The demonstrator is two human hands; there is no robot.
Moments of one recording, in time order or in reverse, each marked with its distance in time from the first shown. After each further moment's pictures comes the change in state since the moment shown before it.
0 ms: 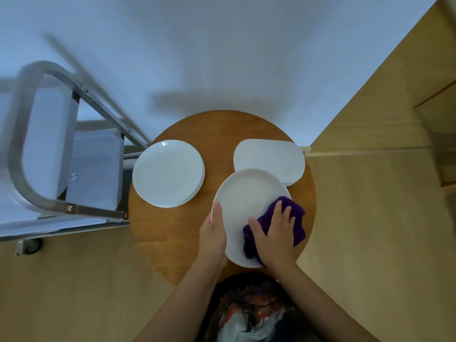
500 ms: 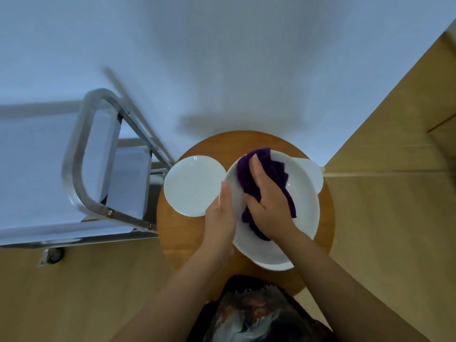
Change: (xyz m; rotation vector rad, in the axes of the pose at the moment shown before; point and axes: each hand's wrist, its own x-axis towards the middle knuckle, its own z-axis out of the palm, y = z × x) left_hand -0.048 0.086 -0.030 0.152 -0.020 0.273; right_hand -0.008 -0.110 -0.027 0.145 0.121 -0.663
